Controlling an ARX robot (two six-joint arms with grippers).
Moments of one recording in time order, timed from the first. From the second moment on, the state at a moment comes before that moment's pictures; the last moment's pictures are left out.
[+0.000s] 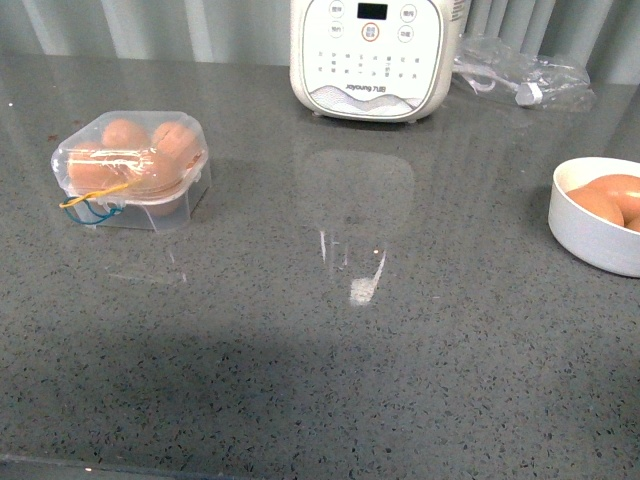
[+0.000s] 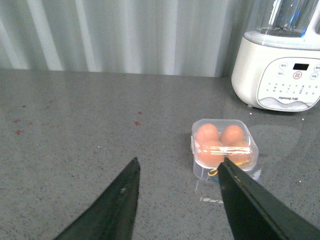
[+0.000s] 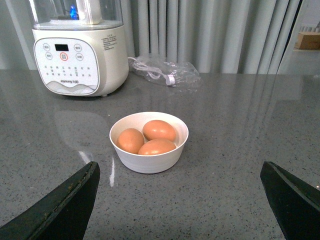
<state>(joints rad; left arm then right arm) 0.32 0.45 0.22 0.24 0.31 0.03 0.00 0.00 0.01 0.00 0.00 -0.01</state>
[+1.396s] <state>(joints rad) 0.00 0.00 0.03 0.00 0.00 0.00 0.00 0.00 0.01 0.00 0.00 -0.01</state>
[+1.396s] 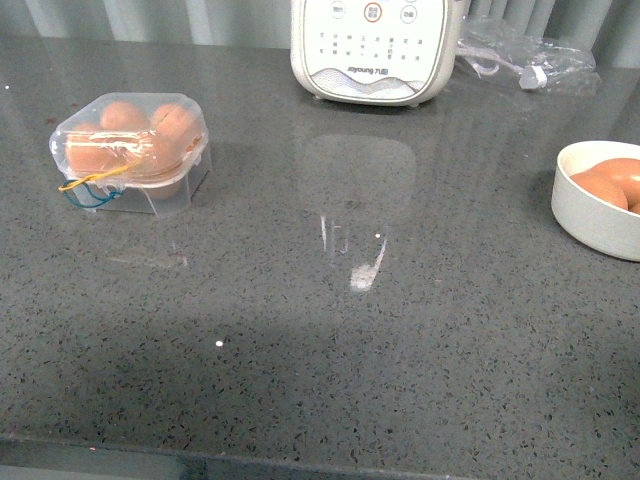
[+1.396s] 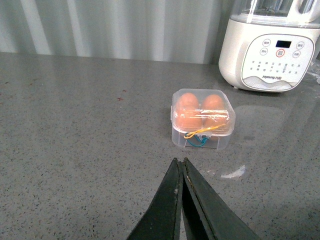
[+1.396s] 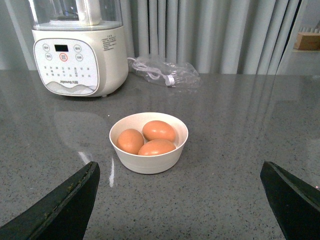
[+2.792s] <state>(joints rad) 0.00 0.00 0.03 0.00 0.00 0.00 0.00 0.00 0.01 0.00 0.00 -0.01</state>
